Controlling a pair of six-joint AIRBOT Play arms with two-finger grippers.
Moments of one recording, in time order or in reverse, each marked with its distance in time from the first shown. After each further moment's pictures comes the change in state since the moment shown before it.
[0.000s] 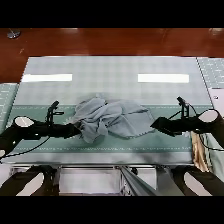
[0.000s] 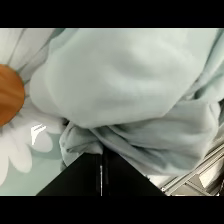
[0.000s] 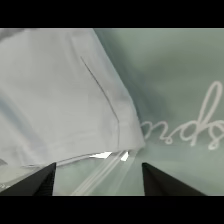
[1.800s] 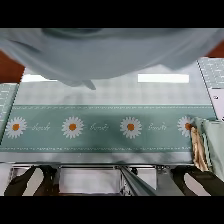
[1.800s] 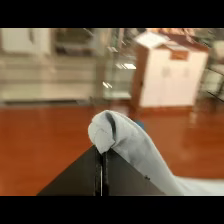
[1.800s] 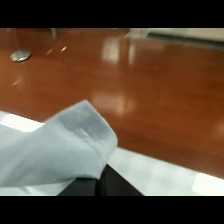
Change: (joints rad) left arm 0.441 0.209 1.389 -0.003 -0.022 -0.111; right arm 0.036 0.052 1.618 -0.255 0.364 0.020
